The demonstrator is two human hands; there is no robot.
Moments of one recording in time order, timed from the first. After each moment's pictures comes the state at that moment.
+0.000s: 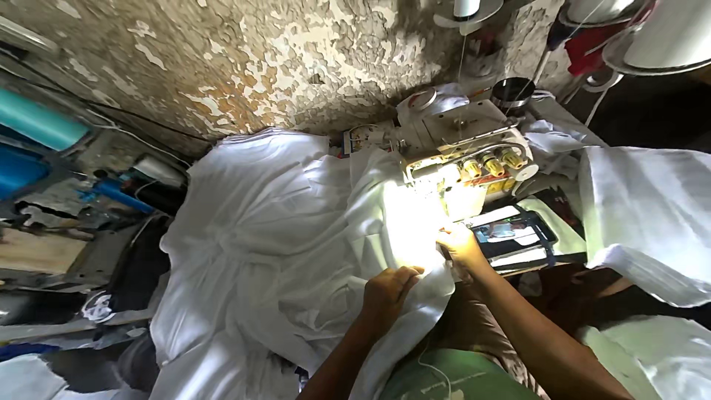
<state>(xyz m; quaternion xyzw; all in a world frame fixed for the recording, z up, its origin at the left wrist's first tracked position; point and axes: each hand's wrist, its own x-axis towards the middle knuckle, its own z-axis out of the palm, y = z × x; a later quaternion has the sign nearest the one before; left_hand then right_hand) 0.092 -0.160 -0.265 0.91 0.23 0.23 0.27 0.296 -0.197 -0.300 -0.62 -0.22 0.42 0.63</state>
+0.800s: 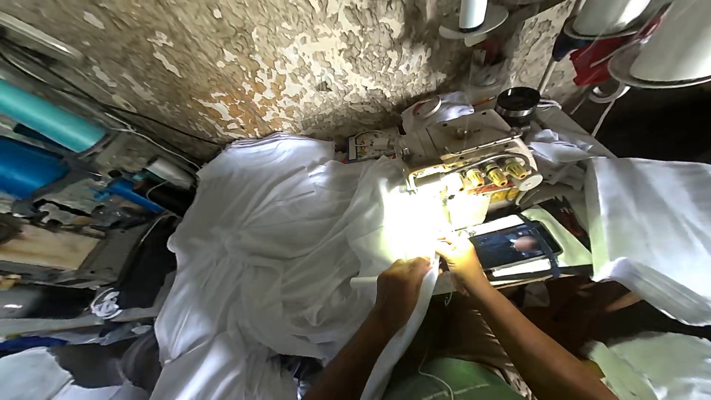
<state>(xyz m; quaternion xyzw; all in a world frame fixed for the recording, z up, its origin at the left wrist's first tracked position) 0.133 -0.161 -0.260 0.92 0.25 0.28 0.13 0.282 -0.199 -0.289 -0.60 -0.19 0.43 0.65</state>
